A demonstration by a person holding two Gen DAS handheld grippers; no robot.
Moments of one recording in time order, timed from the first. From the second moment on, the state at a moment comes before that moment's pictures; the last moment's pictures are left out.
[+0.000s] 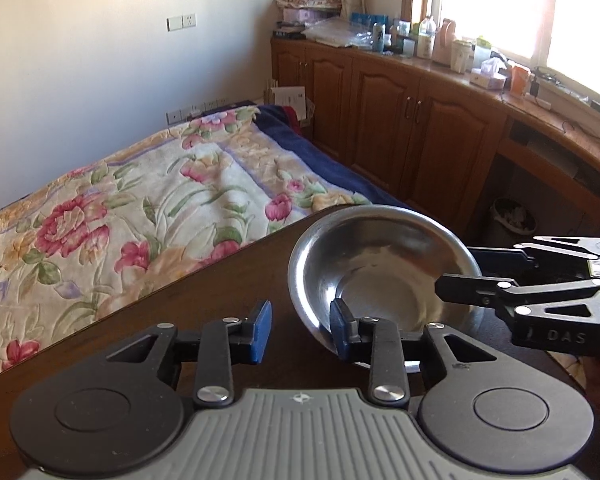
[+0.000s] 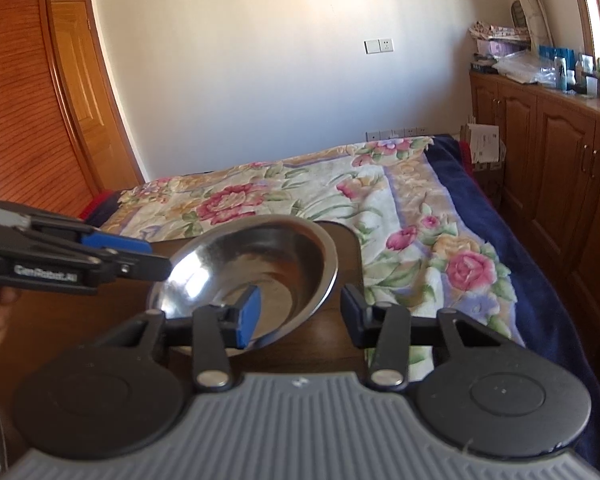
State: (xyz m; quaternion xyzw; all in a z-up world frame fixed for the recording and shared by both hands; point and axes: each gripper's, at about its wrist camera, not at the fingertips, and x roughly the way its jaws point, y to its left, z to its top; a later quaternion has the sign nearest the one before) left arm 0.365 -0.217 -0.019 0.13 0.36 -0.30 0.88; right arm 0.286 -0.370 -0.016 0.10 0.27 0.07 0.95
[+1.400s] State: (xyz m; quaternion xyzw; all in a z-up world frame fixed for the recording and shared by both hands) left arm 0.295 -0.180 0.061 0.11 0.29 -0.30 0.90; right arm 0.244 -0.358 0.041 0.11 0.22 0.06 0.97
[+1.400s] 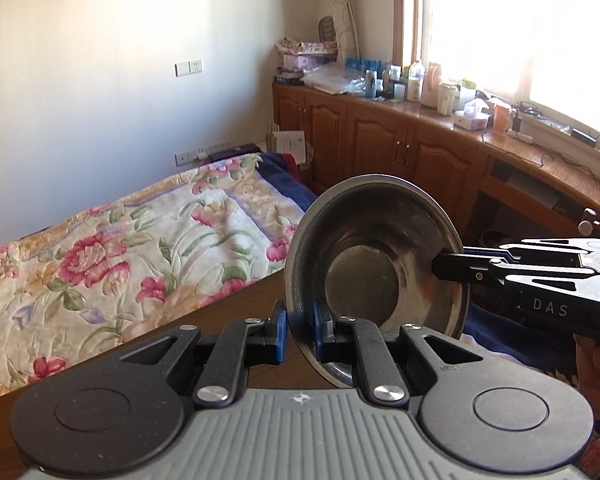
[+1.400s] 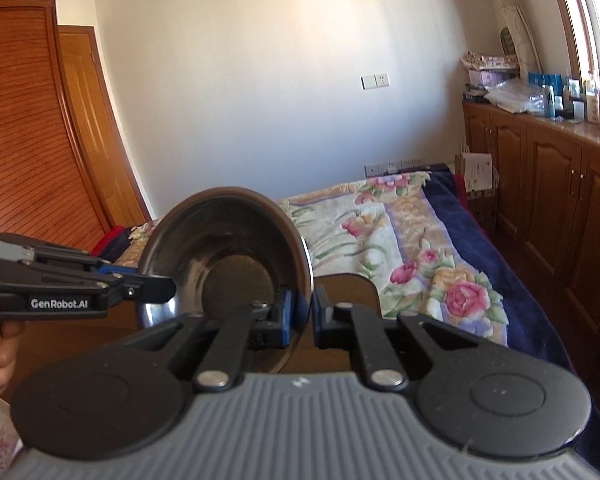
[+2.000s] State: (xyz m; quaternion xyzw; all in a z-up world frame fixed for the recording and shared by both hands) left arm 0.218 -0.132 0.081 0.09 0.25 -0.31 0.91; right arm 0.198 -0.332 0.066 0.08 0.19 0.06 0.98
